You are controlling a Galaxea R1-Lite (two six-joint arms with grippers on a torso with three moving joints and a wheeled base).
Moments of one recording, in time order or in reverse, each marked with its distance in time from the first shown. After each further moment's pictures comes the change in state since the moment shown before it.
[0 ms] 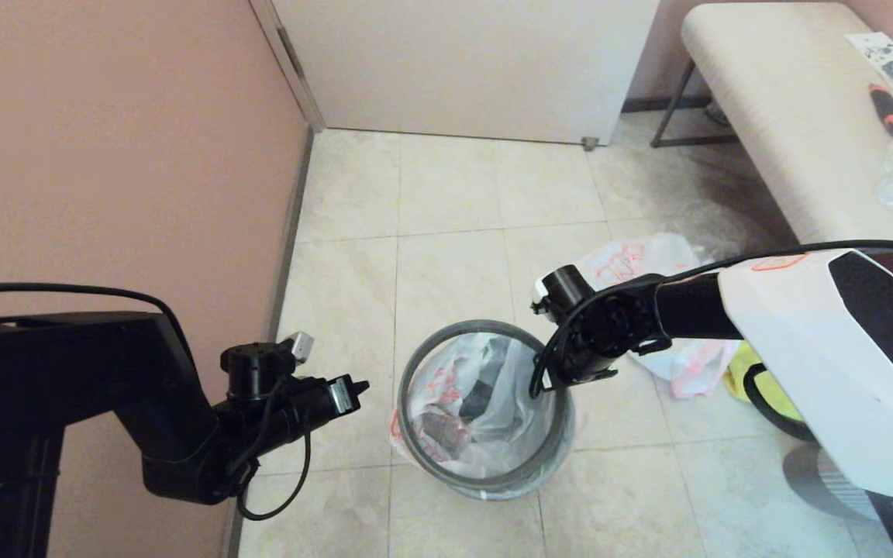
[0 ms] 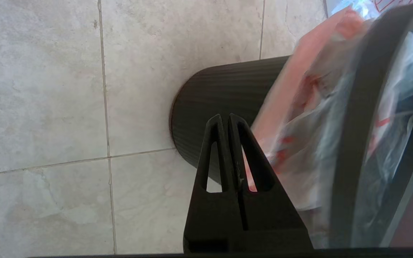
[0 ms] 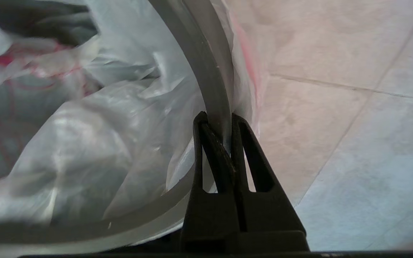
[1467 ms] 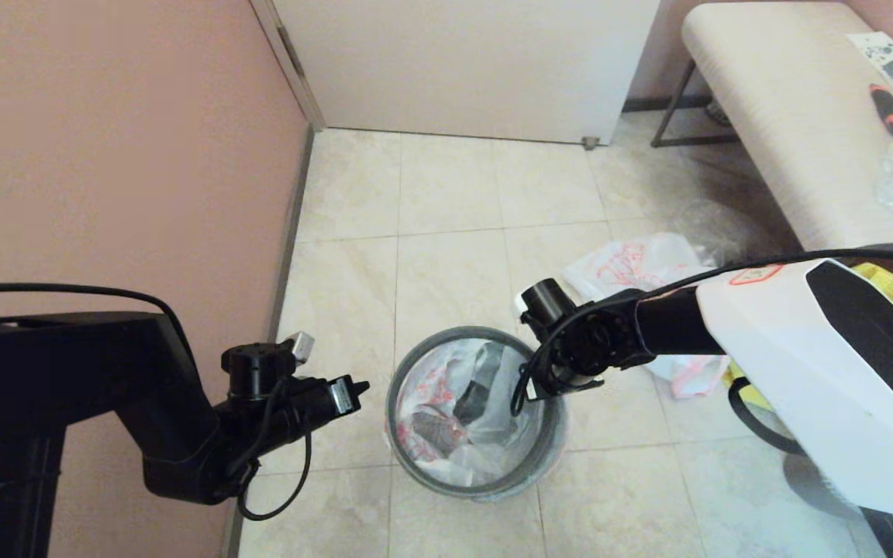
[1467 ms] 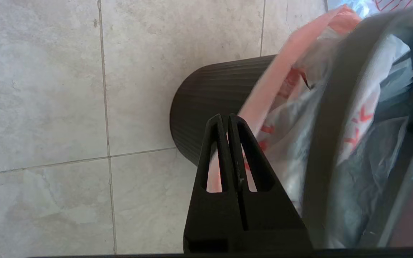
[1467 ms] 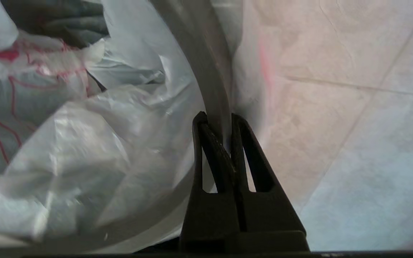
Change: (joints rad) left arm -0.001 0.002 0.000 0.000 0.000 0.001; right arm 0.058 0.007 0.037 -0.055 -0.081 0.056
